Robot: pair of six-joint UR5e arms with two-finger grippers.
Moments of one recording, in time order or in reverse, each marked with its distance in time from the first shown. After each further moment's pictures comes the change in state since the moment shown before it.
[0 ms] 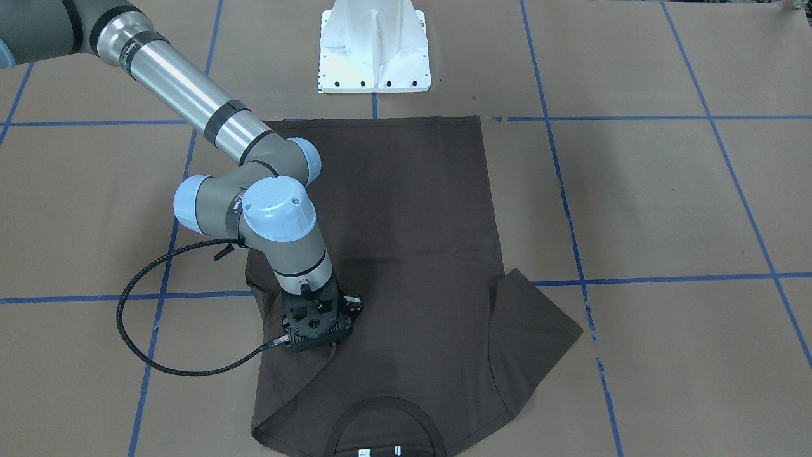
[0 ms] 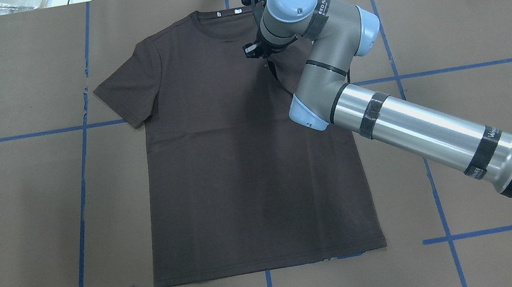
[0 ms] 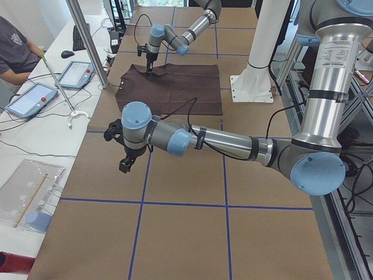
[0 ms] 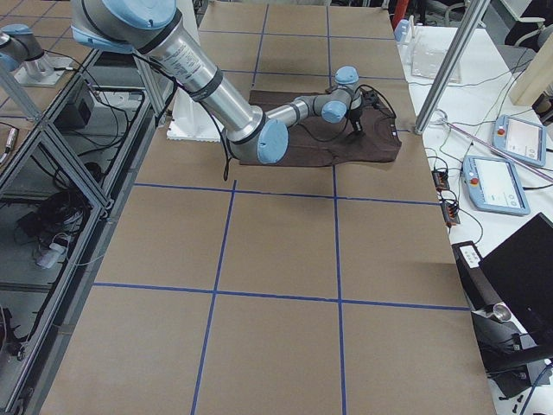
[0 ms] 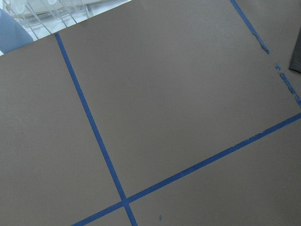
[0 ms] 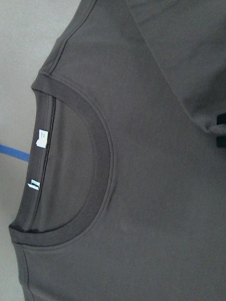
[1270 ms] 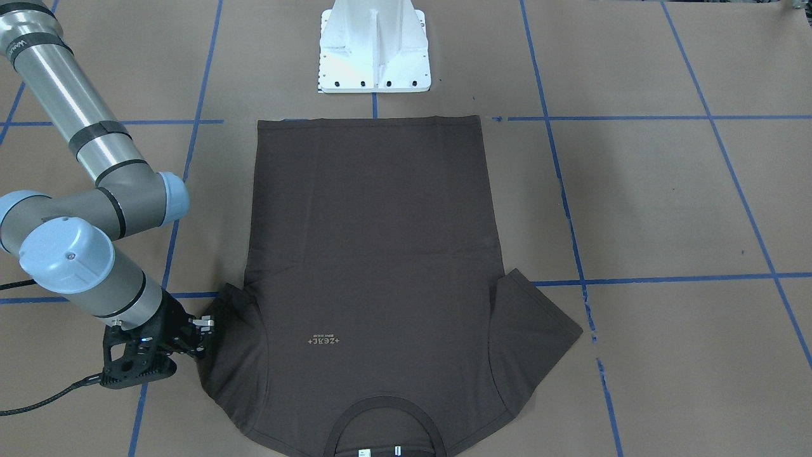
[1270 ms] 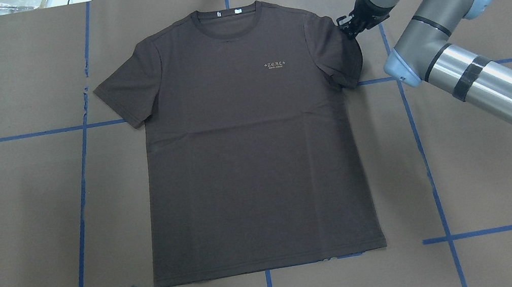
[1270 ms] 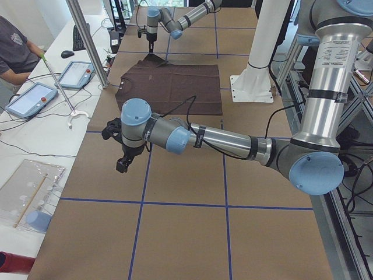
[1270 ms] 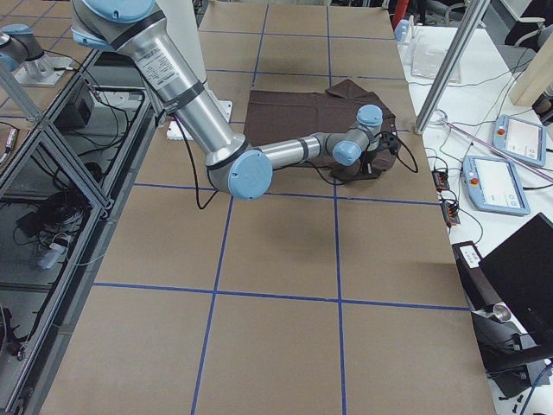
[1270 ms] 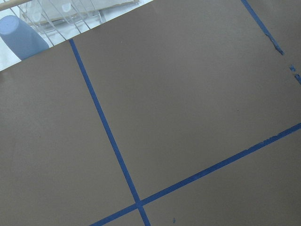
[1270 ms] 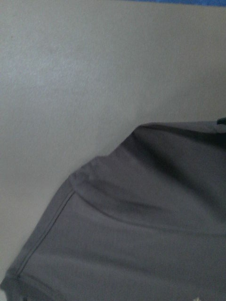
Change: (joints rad) left arm 0.000 -0.008 -0.005 0.000 0.054 0.000; right arm 0.206 -0.248 0.128 0.004 0.283 -0.090
